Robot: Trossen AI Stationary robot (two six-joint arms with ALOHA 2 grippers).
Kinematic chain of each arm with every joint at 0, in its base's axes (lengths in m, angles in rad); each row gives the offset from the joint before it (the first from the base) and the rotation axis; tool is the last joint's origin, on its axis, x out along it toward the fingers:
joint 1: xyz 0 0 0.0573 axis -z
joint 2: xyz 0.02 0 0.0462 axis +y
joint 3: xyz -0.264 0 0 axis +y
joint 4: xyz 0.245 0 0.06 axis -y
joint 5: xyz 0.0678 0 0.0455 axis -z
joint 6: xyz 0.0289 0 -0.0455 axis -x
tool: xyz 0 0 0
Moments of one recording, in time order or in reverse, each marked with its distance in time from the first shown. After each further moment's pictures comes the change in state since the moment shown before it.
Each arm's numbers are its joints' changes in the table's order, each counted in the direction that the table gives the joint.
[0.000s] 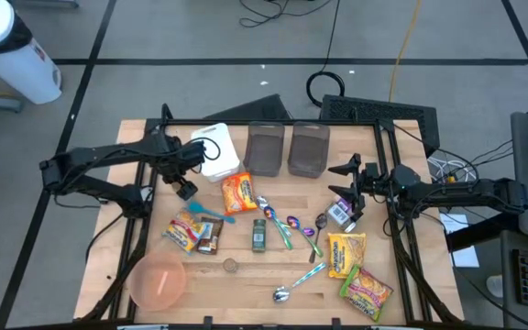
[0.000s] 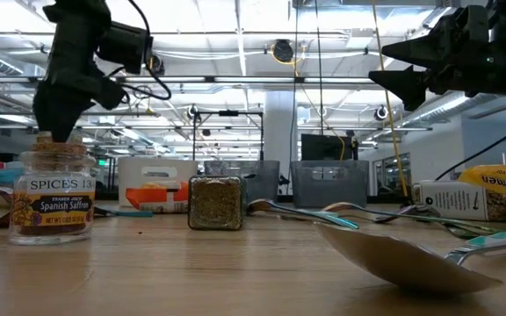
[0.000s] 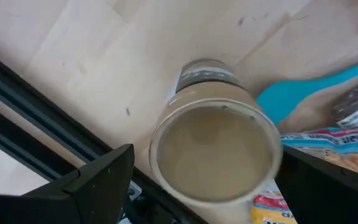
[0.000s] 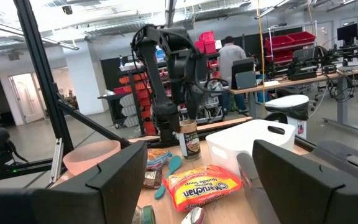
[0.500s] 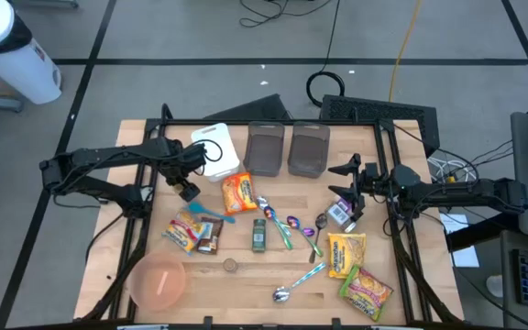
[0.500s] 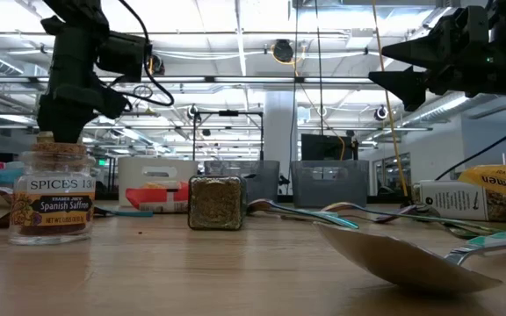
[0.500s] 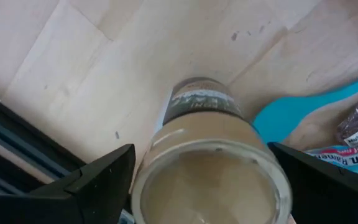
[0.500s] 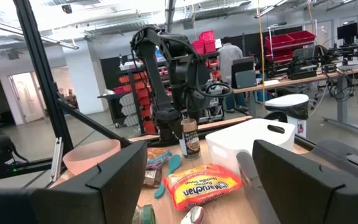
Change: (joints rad) left arm -0.001 0.000 0.075 0.127 0.003 -0.031; right arm 0.000 0.000 0.000 -0.007 0.000 0.000
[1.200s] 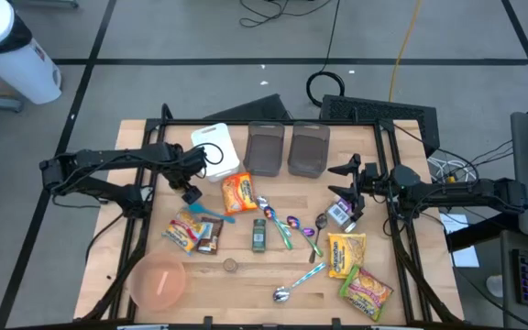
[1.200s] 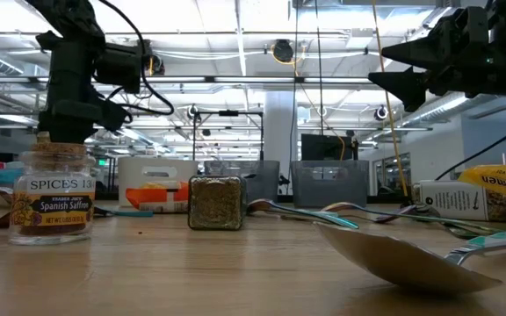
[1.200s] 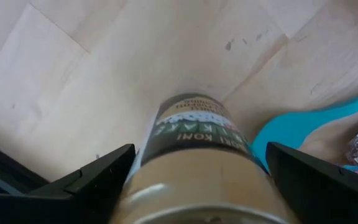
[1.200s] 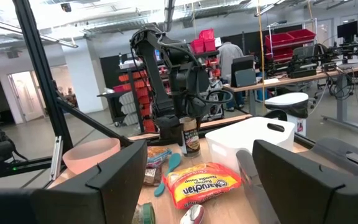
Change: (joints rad) left arm 0.000 0.000 0.094 0.145 0.015 -0.023; right arm 0.000 0.000 0.000 -0.003 0.000 0.000
